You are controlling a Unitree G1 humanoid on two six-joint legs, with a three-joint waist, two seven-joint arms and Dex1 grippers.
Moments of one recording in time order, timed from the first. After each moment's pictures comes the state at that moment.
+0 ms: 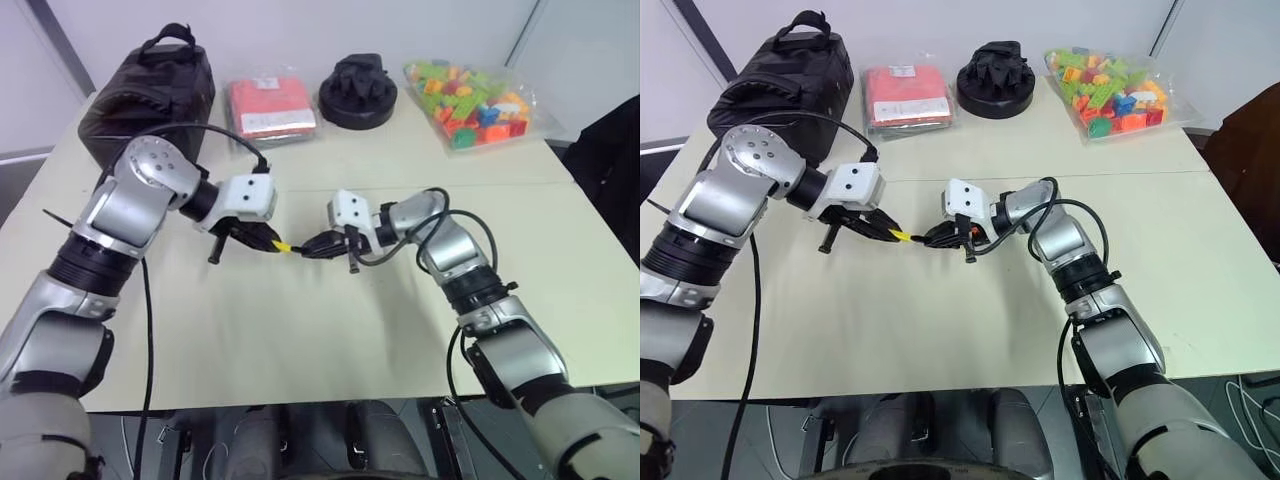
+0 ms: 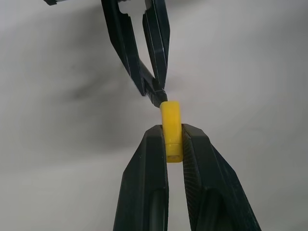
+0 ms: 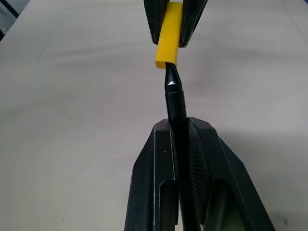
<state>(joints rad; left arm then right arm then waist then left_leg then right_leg) -0.96 0.80 -0.43 0.15 -0.07 0.30 -1.54 -0.88 -0.32 0.30 0.45 0.04 0.16 1.29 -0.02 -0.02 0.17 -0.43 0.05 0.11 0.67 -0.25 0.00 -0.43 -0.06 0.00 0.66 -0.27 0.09</state>
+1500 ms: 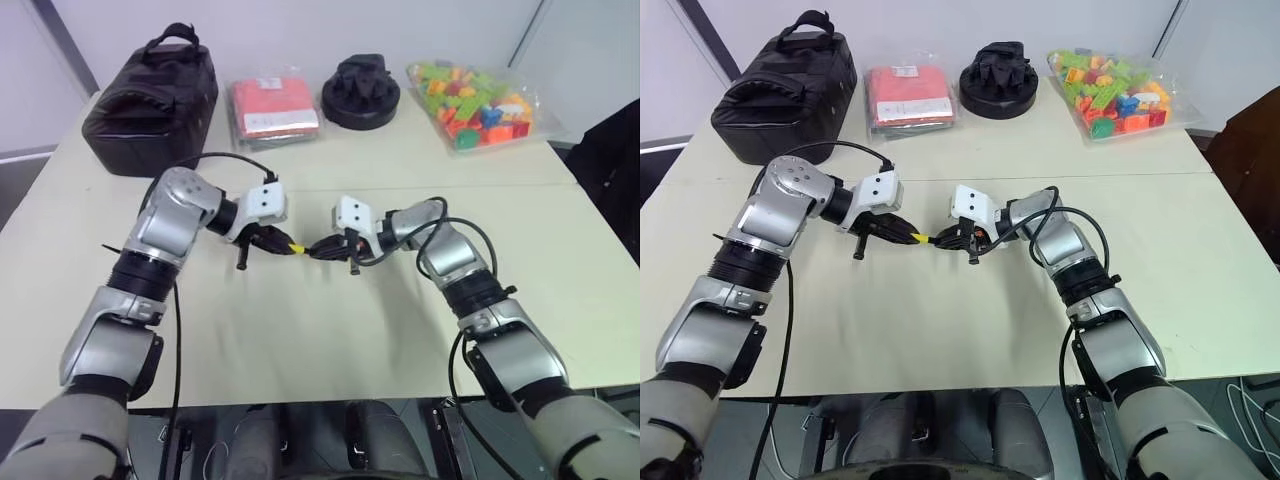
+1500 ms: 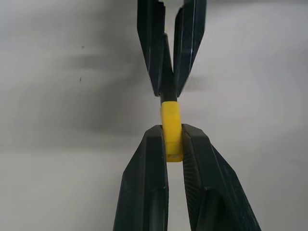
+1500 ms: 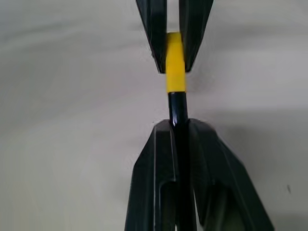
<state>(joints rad) -0.89 0.53 -0.27 0.39 0.08 0.29 -1.49 -0.86 -0.32 0.29 0.51 0.00 0.17 1.22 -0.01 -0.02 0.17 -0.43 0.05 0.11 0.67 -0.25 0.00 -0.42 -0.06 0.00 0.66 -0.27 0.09</state>
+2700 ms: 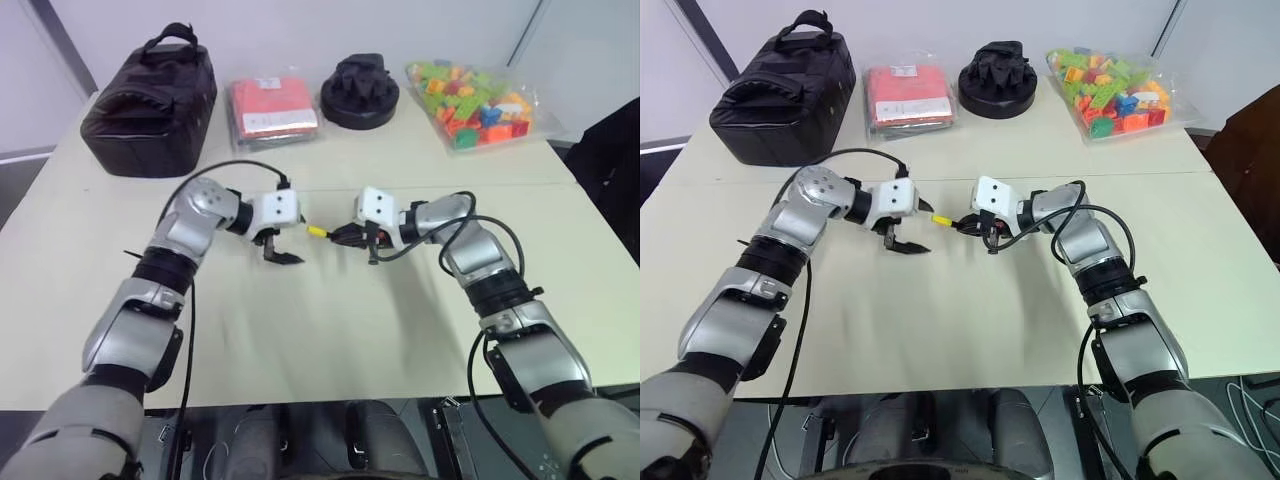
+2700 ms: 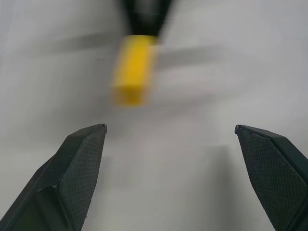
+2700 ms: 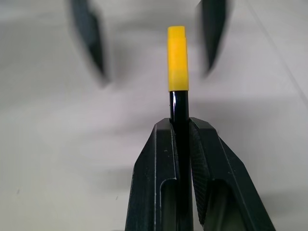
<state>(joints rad) -0.97 0.49 -0.28 0.67 0.13 -0.05 -1.26 -0.82 -0.45 0.27 0.45 -0.03 0.12 1.17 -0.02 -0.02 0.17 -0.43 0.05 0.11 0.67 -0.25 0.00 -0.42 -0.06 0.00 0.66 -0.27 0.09</state>
